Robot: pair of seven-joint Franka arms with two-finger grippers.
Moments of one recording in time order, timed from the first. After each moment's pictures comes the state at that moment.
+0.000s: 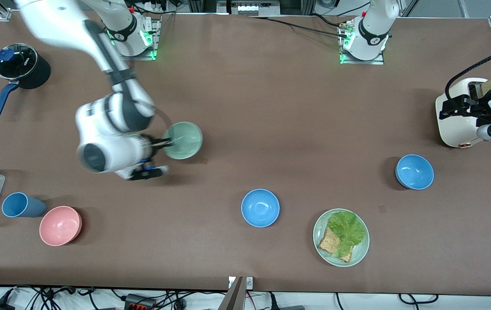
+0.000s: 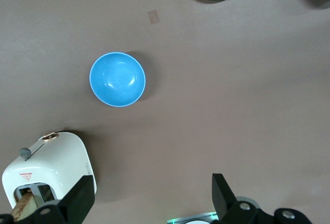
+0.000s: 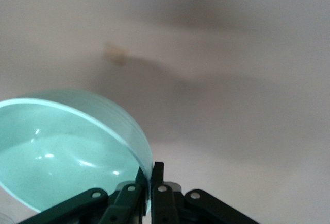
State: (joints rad) left arm 0.11 0.17 -0.07 -1.44 0.00 1.44 0.22; right arm 0.28 0.57 0.16 -1.60 0.20 1.79 0.21
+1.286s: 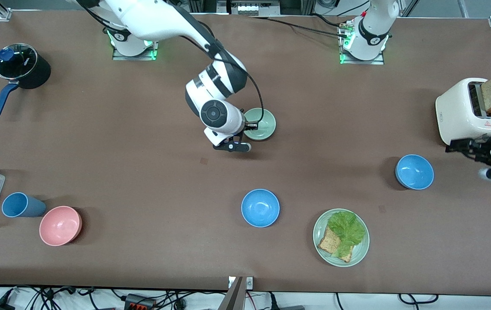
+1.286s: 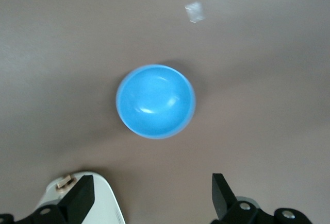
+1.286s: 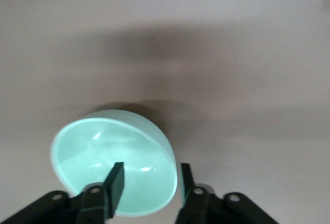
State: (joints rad) left arm 0.28 0.45 -0.06 -1.47 0.00 1.71 0.49; right arm 0.63 0.67 0.11 -1.47 0.28 2.03 0.69
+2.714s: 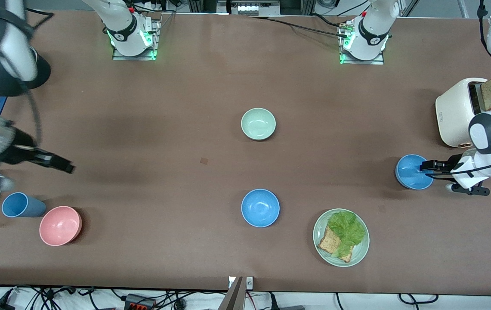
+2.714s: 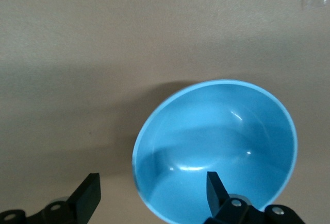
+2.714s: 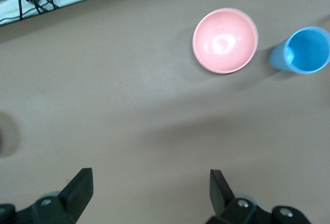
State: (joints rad) left arm 0.35 0.59 -0.08 -1.76 0.00 2.17 0.37; right arm 0.03 0.32 -0.03 -1.37 0.08 1.78 0.23
